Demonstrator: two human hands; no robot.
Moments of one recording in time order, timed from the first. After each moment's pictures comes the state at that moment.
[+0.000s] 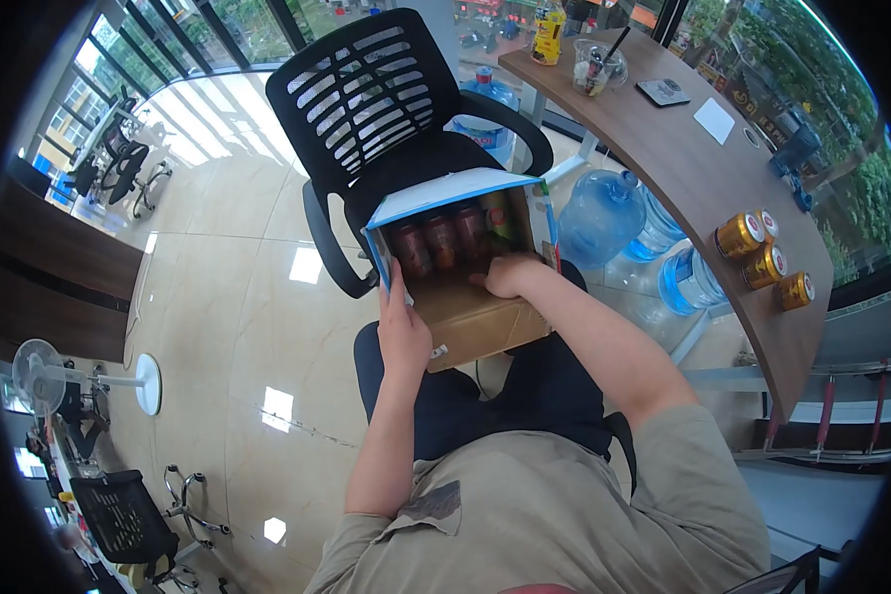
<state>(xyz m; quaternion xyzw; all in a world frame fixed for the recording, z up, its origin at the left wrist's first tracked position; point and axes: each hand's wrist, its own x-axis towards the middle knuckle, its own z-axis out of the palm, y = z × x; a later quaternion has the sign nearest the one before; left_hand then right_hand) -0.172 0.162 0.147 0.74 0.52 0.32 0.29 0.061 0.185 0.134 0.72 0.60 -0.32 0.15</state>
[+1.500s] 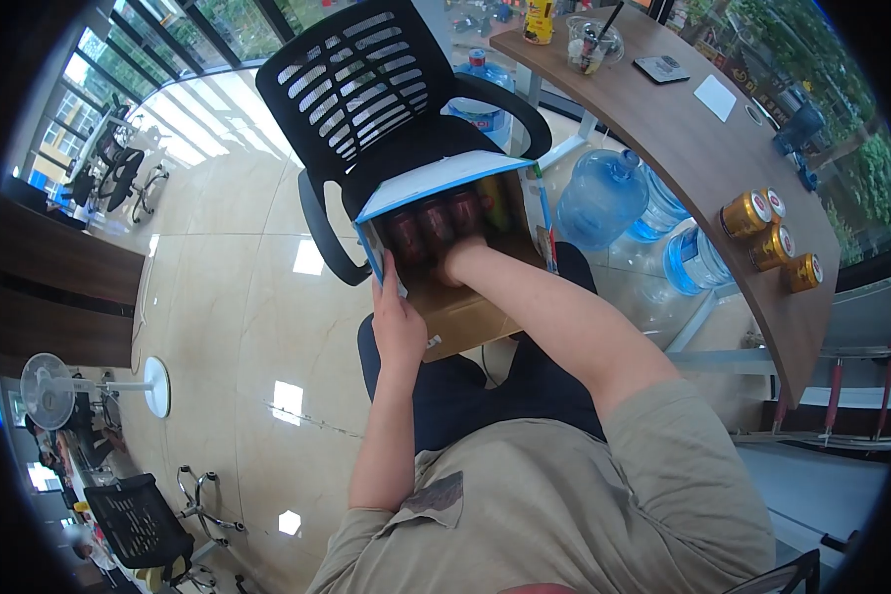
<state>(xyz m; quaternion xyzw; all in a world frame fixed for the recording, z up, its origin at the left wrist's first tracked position) -0.179 0.168 0.136 0.75 0.52 0.30 0.26 -0.008 0.231 0.122 0.66 0.70 -0.14 0.22</state>
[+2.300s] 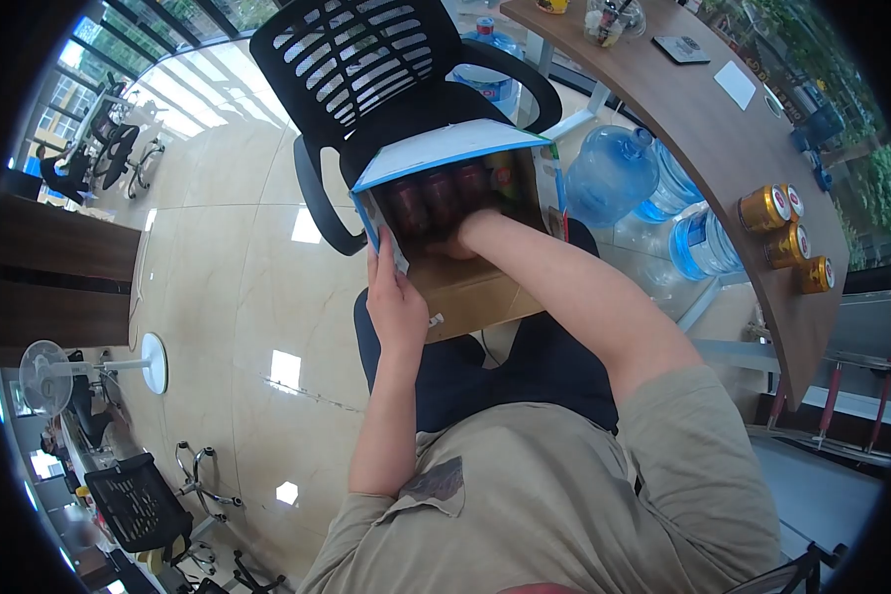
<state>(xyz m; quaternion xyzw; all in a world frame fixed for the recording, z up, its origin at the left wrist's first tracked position) -0.176 0.165 0.136 0.74 0.52 0.35 0.24 0.006 0.236 0.111 0.67 0.68 -0.20 0.22</state>
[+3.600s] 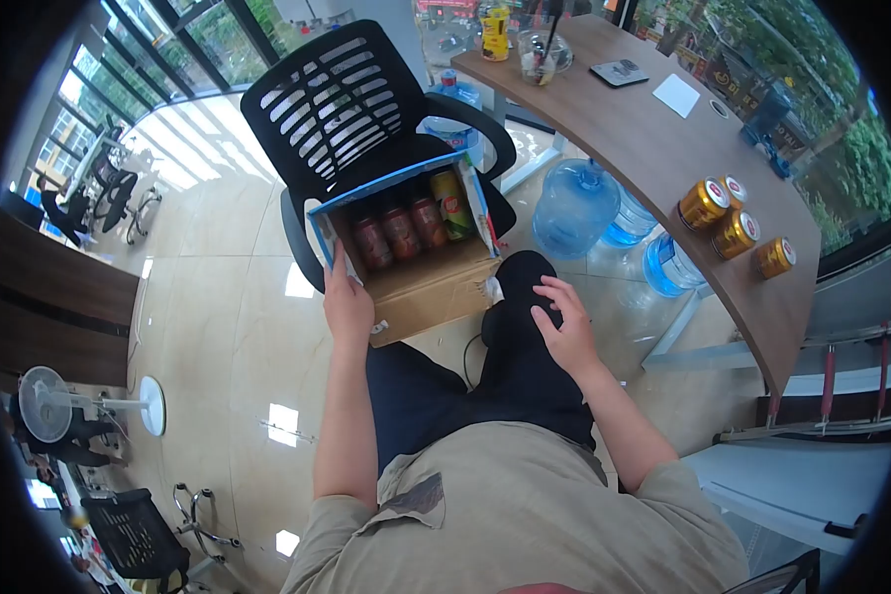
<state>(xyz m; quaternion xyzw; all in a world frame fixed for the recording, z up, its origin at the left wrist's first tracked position) -0.170 0.211 0.146 0.74 0.57 0.29 0.20 0.103 -0.030 0.116 0.70 0.47 -0.17 -0.50</state>
